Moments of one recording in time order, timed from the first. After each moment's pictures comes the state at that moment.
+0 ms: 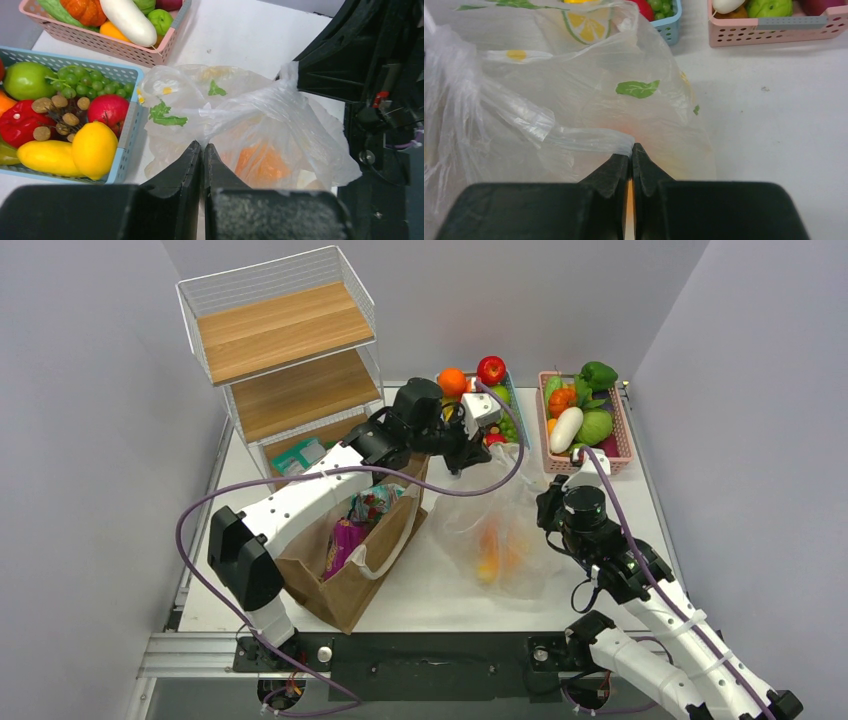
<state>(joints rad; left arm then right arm) -0.80 1.72 1.66 -0.34 0.48 0.16 0.56 0.71 0.80 -0.59 0.38 0.45</state>
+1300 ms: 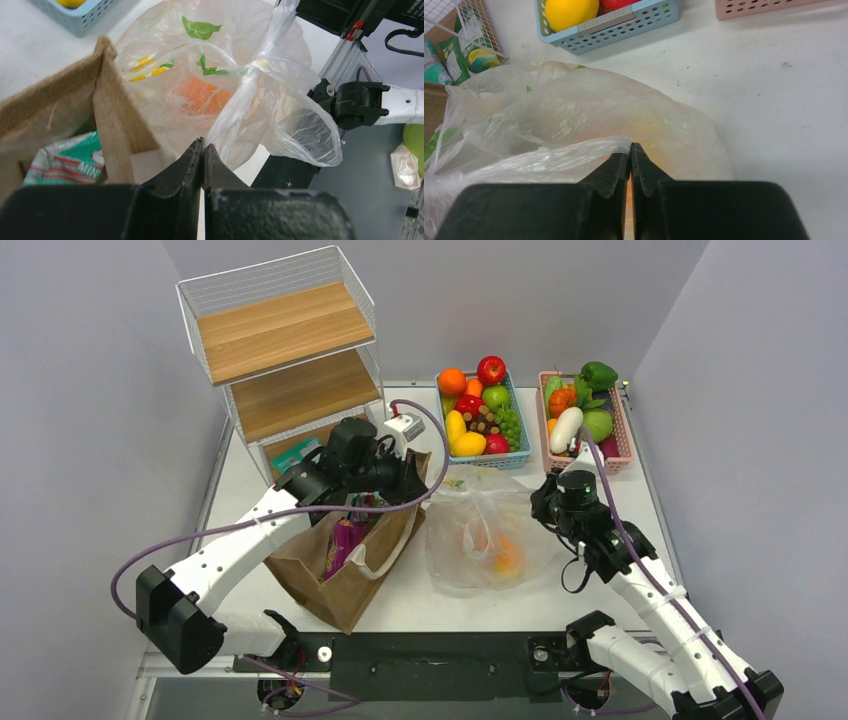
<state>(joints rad) -0.67 1.34 1.24 -0.47 0.42 -0.25 0.44 0.83 0.81 -0.57 0.29 0.52</state>
